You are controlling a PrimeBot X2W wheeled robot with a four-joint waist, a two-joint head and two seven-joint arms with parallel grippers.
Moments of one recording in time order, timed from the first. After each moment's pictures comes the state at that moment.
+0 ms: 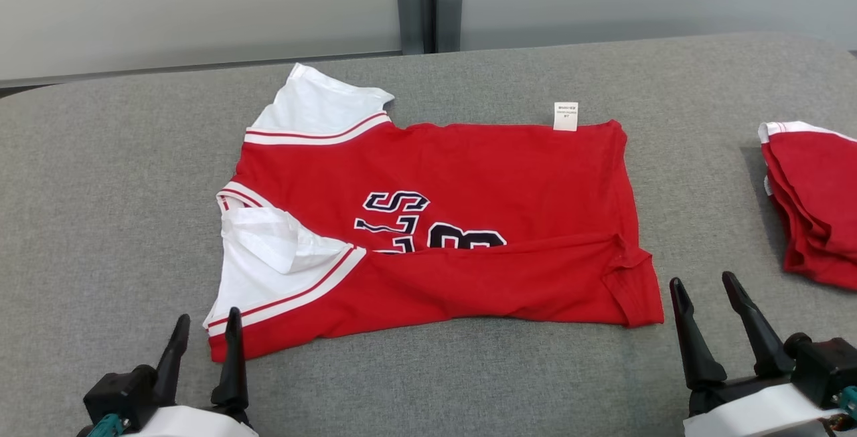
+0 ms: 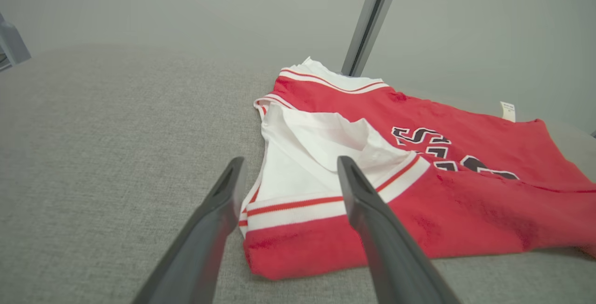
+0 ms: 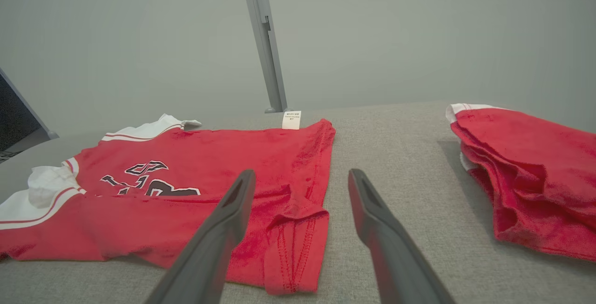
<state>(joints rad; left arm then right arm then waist) 0.07 0.14 -0.08 0.13 -0.41 0.03 -0.19 0.06 -0.18 0.11 0.03 0.30 0.13 -0.12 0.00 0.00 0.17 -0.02</state>
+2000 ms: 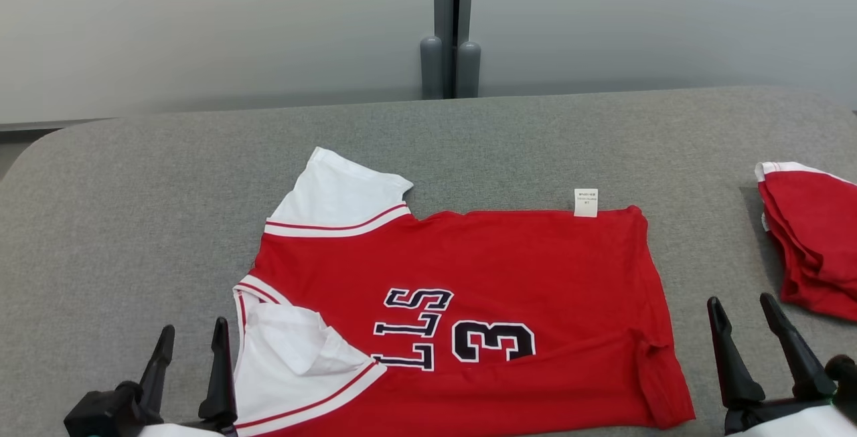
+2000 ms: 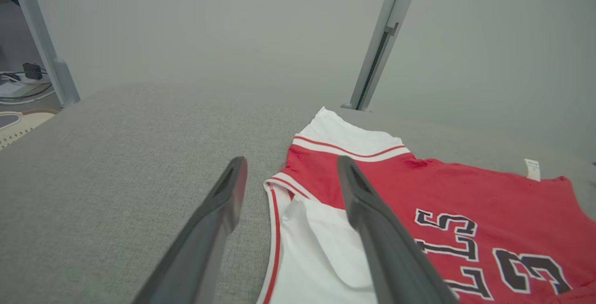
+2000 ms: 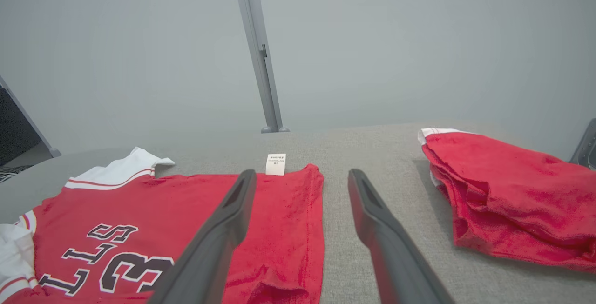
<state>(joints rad) 0.16 0.18 -0.10 0.02 -0.44 0.10 -0.15 0.14 -0.21 0.05 0.01 0.34 0.13 -0.12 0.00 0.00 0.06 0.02</state>
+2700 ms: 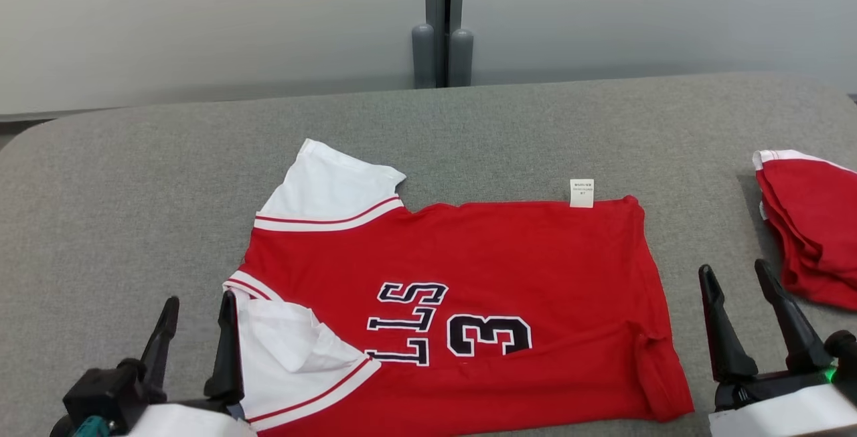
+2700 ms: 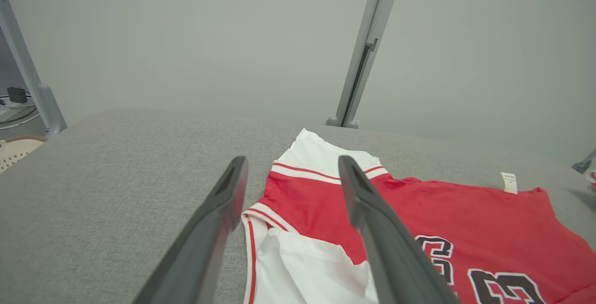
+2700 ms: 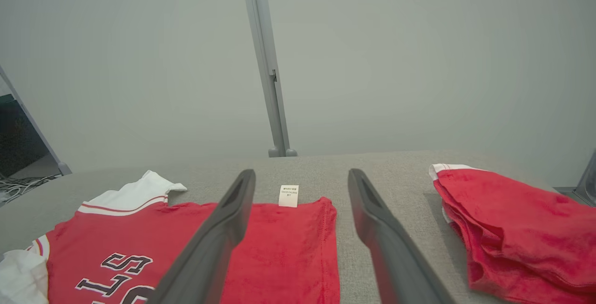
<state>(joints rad) 0.18 0.20 -0.12 -0.15 -0.41 0.16 -0.09 0.13 -0.16 0.04 -0.13 0.29 0.13 -0.05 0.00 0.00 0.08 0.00</state>
